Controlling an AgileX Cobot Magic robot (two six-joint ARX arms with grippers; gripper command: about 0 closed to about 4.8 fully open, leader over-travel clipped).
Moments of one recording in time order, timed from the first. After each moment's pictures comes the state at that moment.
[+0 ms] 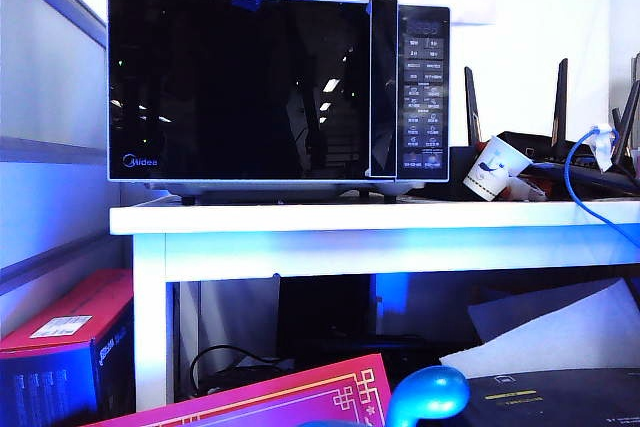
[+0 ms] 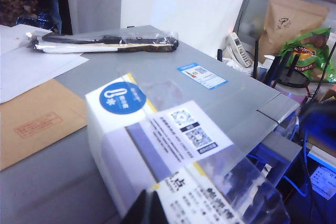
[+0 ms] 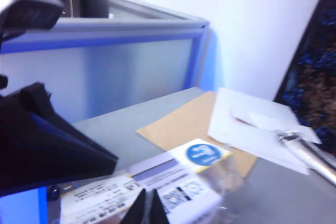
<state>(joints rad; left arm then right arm) -0.20 1.92 2.16 -0.37 0.51 -0.05 0.47 2.19 2.62 -0.38 -0.40 -0.18</state>
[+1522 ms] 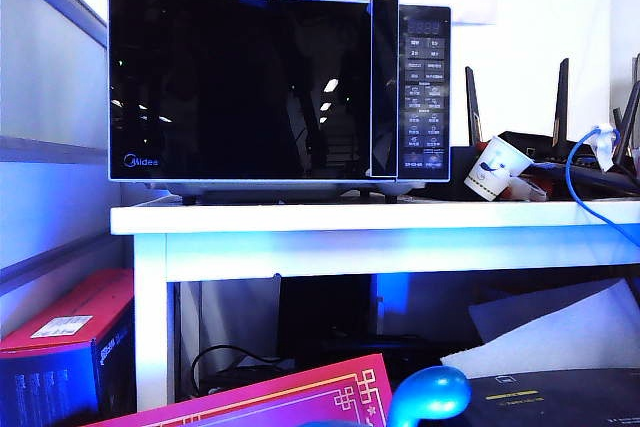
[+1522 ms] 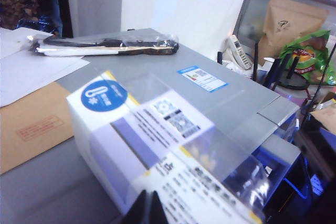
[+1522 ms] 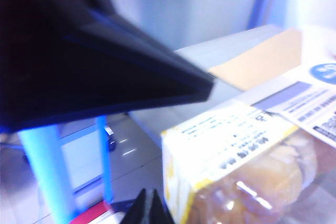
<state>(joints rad) -0.20 1.92 2.16 -0.36 0.51 -0.06 0.52 2.26 2.62 -0.51 -0.48 -0.18</state>
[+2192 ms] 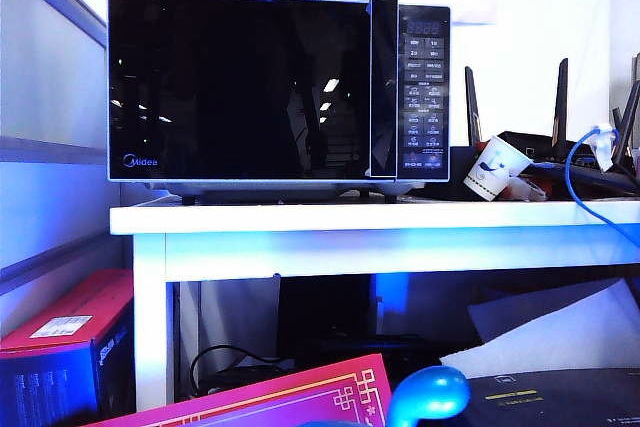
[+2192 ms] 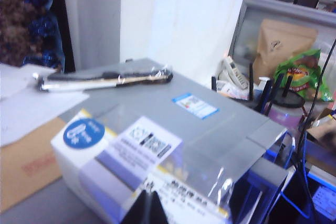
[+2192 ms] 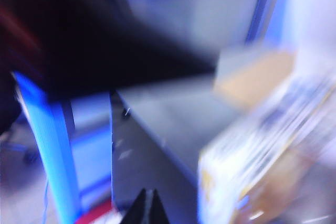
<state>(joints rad) -0.20 1.89 2.16 -0.29 0.51 -0.06 0.52 2.18 2.62 -0.58 -0.49 -0.21</state>
